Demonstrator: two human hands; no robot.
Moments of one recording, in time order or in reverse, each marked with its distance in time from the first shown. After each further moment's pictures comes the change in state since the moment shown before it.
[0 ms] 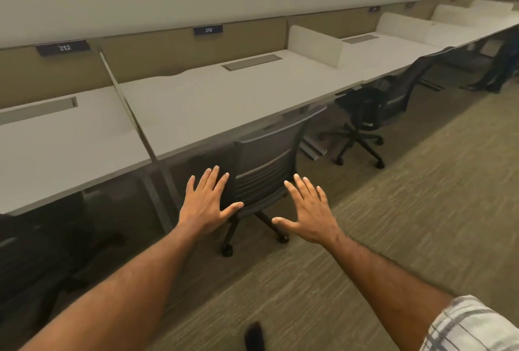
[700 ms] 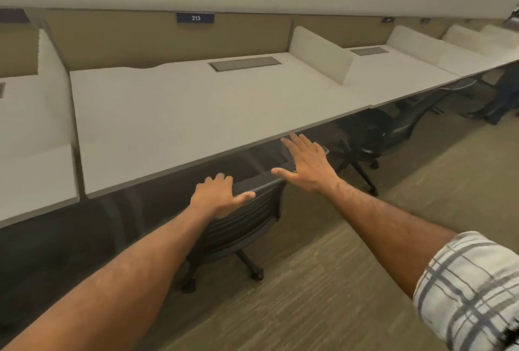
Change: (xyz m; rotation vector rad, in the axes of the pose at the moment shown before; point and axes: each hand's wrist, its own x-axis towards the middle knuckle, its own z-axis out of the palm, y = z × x) left_hand 0.305 0.041 0.022 -0.206 -0.240 -0.114; right_hand 0.332 0.145 -0.085 -0.126 0.020 -0.106
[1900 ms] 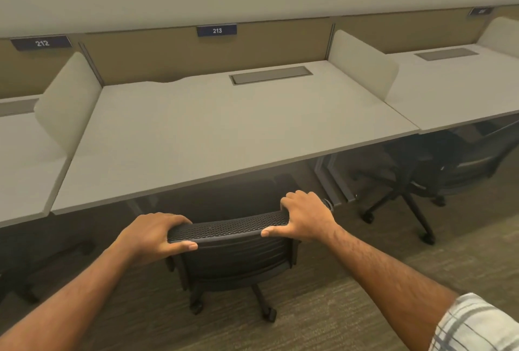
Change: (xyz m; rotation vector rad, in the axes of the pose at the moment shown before) left_hand 0.053 0.050 -0.006 0.033 0.016 -0.062; right_hand 0.081 0.197 0.056 0.039 -0.023 -0.425
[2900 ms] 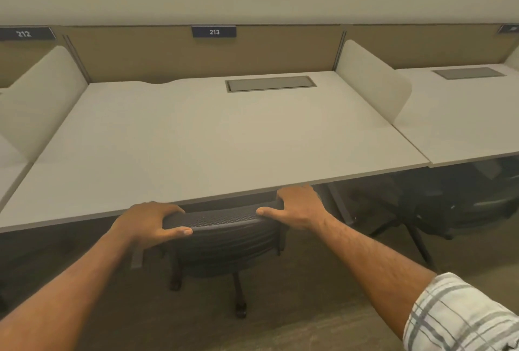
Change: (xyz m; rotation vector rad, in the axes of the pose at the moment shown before) left_hand 0.148 0.023 -0.009 -0.098 0.063 -0.152; right_hand 0.109 0.139 0.000 0.103 -0.014 0.042
